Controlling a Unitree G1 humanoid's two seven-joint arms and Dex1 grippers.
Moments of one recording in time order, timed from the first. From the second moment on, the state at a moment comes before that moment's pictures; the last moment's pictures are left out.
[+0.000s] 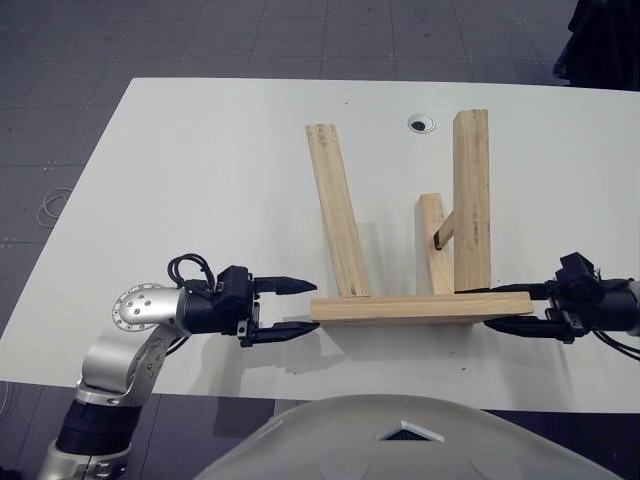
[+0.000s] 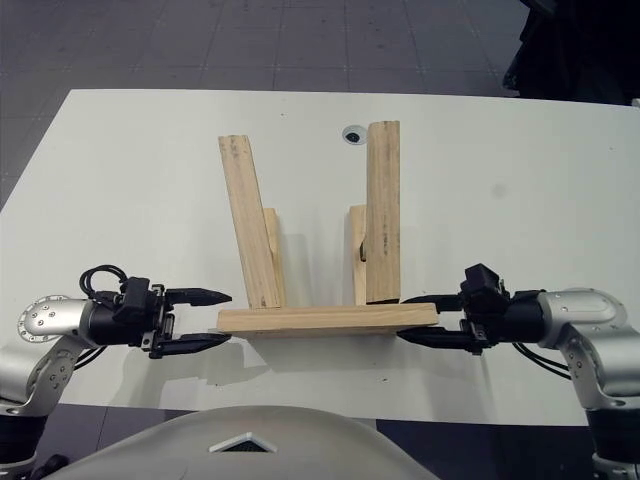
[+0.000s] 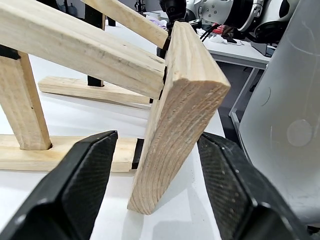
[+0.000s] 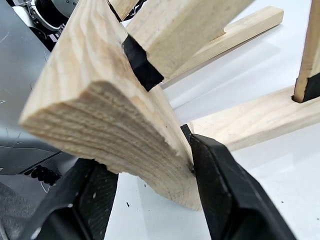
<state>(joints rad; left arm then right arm) 0.28 0.70 -0.02 -0.38 -0.58 0.22 -1.28 0.25 -0.94 -0.14 -0.22 0.63 0.46 1.46</state>
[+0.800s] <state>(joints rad) 0.18 0.71 -0.02 -0.17 -0.54 0.15 -1.33 0.16 -0.86 -0.03 -0.24 0.64 0.47 1.39</state>
